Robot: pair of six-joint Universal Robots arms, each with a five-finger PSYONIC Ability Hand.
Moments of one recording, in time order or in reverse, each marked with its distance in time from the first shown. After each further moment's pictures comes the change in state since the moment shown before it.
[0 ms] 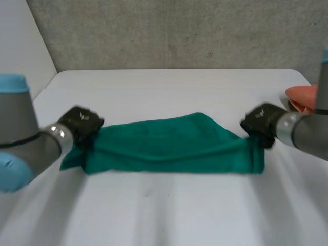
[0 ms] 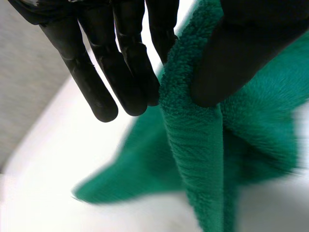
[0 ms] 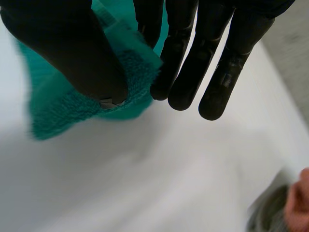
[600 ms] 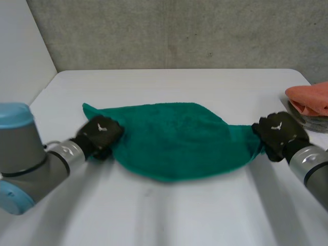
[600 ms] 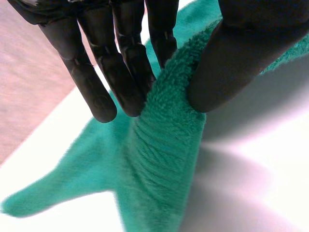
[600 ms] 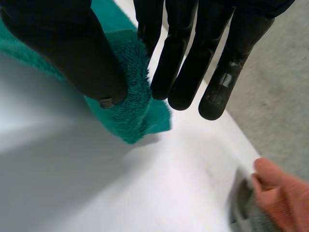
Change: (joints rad) left arm 0.007 0.008 -0.220 0.301 0.270 -0.086; right arm -0.092 -0.329 0.674 -0.663 -0.067 0.175; left_hand -0.001 -0.003 -0.004 -0.004 0.000; right_hand 0.000 0.000 0.000 0.000 0.000
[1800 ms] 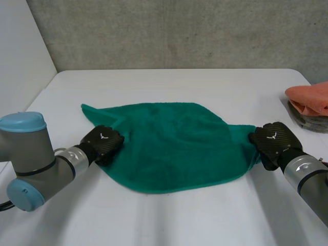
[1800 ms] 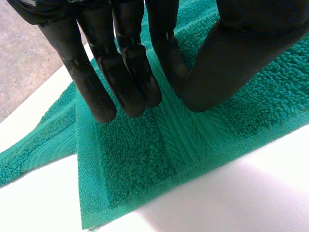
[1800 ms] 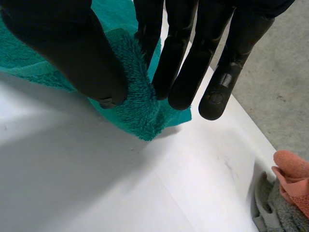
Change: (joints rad) left arm 0.023 -0.160 0.061 0.021 0.004 0.003; right arm -0.001 0.058 0.039 -0.057 -0.006 0.014; left_hand 0.041 0.000 0.003 0.000 0.028; right_hand 0.000 0.000 0.000 0.000 0.000
